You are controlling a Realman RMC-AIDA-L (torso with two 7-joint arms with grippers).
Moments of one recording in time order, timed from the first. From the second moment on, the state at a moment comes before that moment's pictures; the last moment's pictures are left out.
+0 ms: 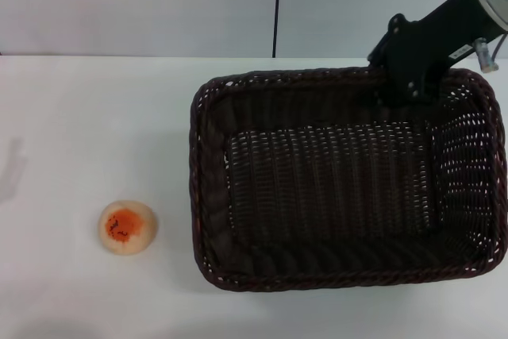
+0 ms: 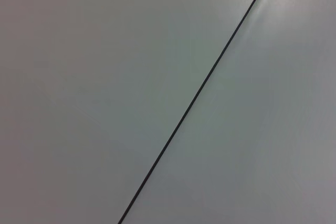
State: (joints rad) left arm -0.12 -2.07 -0.92 -0.07 2.31 1.89 -0.83; right arm 0.96 1.97 -1.03 -0.95 -2.43 -1.69 1.53
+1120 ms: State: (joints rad) left arm -0.11 -2.06 -0.70 -0.03 2.31 1.89 -0.82; right arm 0.80 2.03 -0.89 -0.98 -1.97 -1.49 1.37
